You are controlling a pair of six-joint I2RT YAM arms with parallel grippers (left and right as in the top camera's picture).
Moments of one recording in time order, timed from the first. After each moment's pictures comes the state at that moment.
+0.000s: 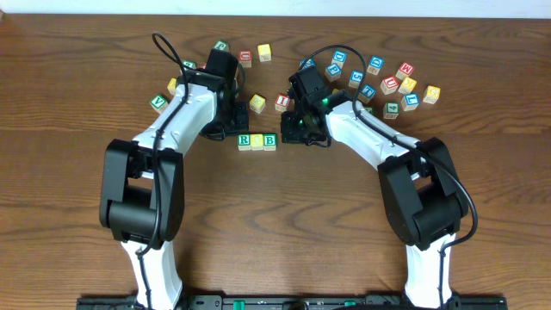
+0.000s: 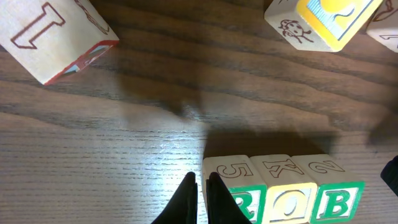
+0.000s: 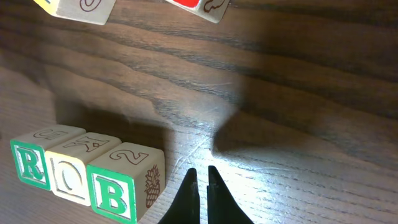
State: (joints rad) left arm -0.24 2.04 1.49 -0.85 0.12 -0.33; right arm 0.50 2.12 1.50 -0.59 -0.24 0.47
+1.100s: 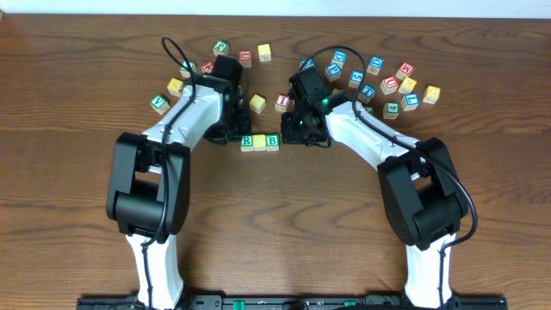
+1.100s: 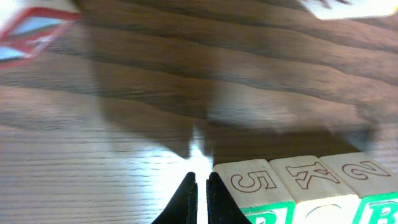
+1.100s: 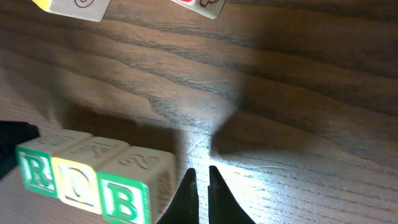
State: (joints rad) left arm -0.27 2.09 1.49 -0.86 0.12 -0.30; right arm 0.50 2.12 1.50 -0.59 -0.23 0.47
